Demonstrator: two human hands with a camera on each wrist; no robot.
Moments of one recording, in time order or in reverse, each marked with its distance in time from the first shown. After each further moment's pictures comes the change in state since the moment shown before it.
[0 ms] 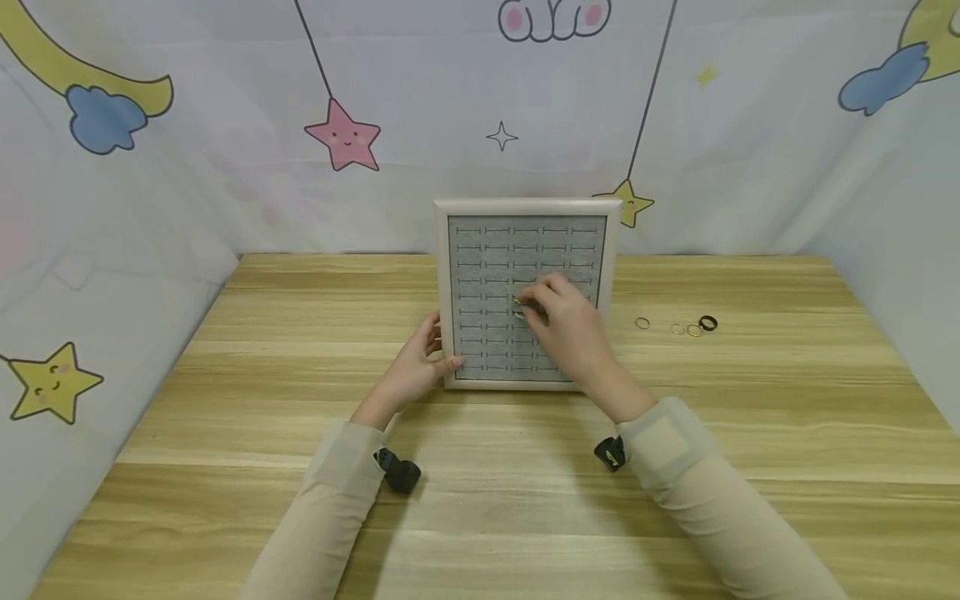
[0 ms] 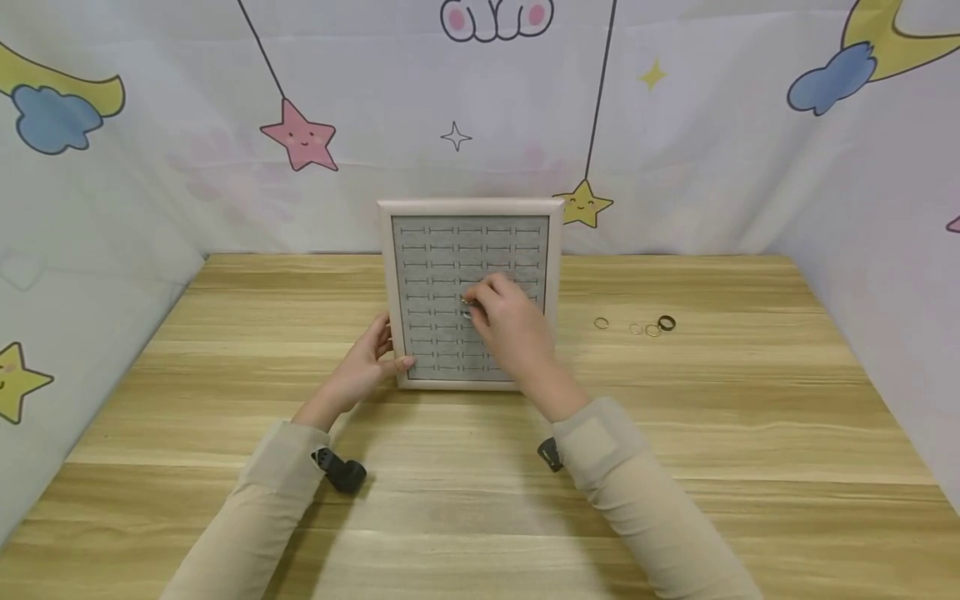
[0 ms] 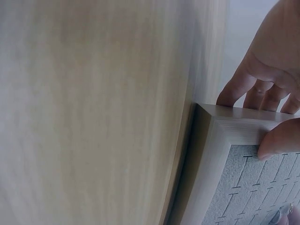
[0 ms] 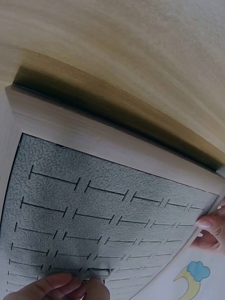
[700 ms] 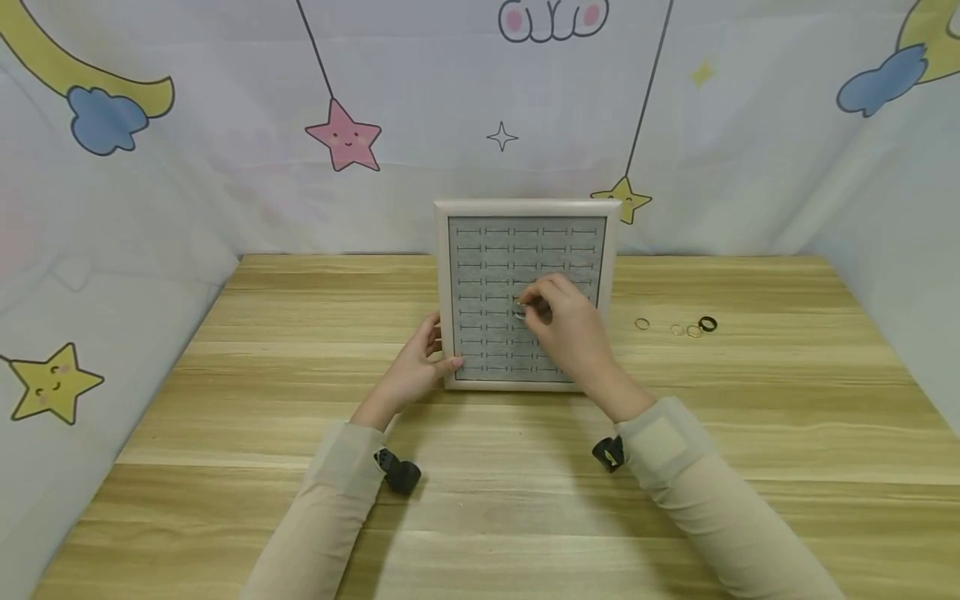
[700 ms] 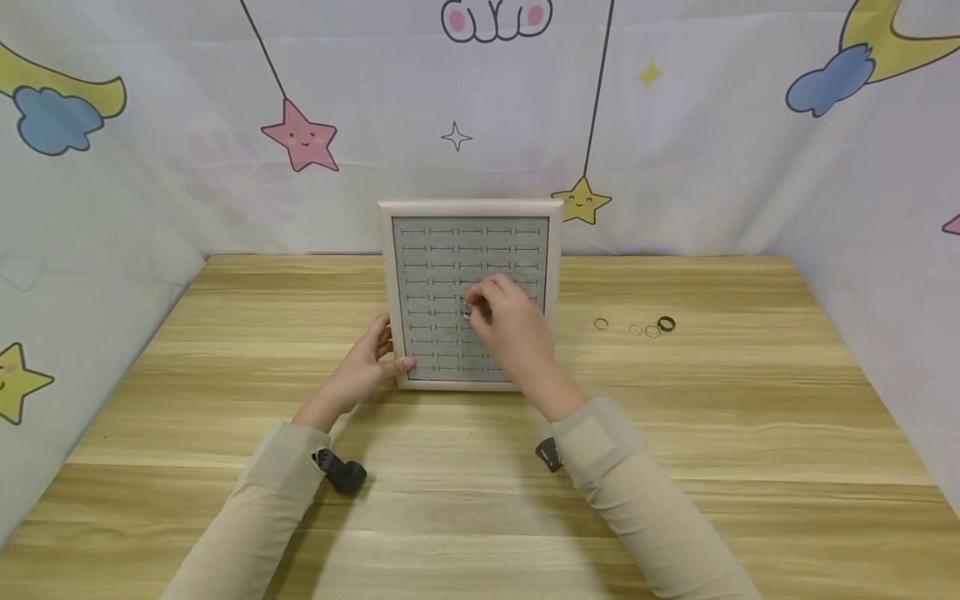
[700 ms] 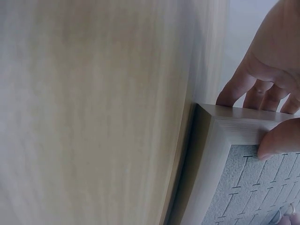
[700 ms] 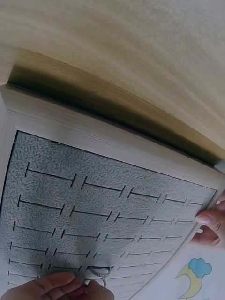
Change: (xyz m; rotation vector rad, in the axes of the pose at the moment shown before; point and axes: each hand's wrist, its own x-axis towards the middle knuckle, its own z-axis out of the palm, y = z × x) left_hand 0.000 -0.002 0.000 -0.001 0.004 0.004; right_hand 0.001 -0.003 -0.001 0.090 -0.009 0.102
